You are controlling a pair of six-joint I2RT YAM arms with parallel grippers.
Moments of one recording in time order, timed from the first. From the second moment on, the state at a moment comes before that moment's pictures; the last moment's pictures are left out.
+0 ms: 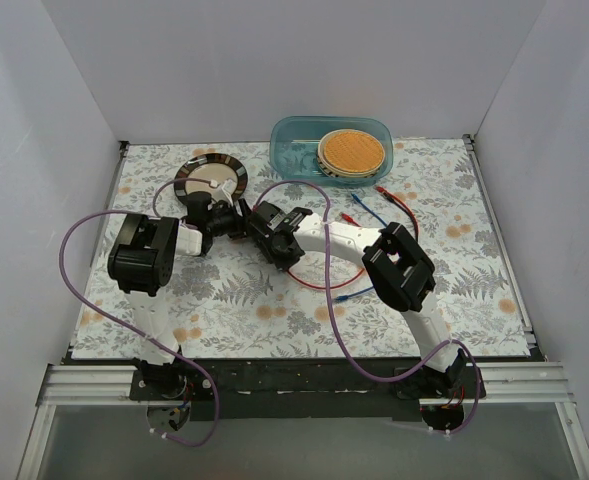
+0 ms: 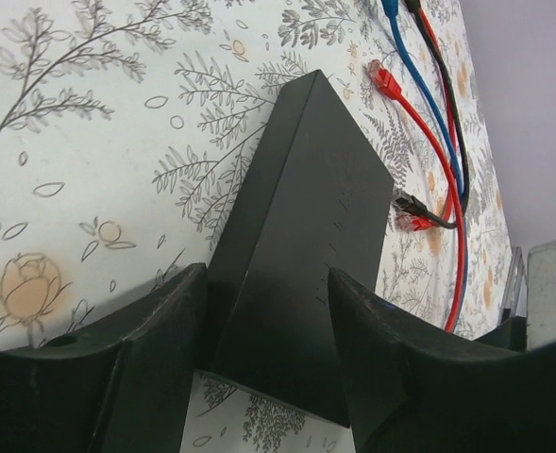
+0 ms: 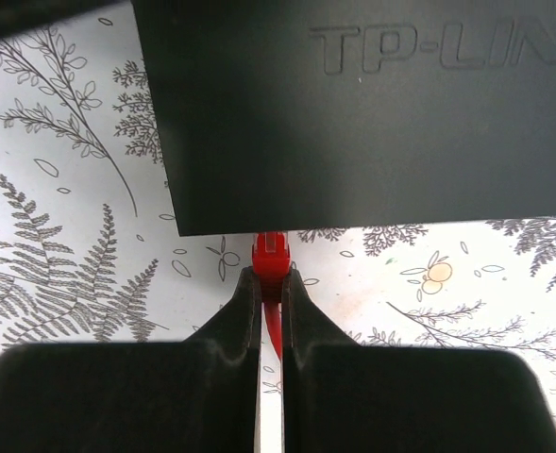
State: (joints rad) left arm -0.16 1.99 0.88 0.63 0.78 -0.56; right arm 0.94 2.17 1.69 -0.74 0.15 0.36
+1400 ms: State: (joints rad) left arm -0.24 1.99 0.89 0.59 0.77 -0.34; right arm 0.93 2.06 1.51 -0.60 0.21 0.25
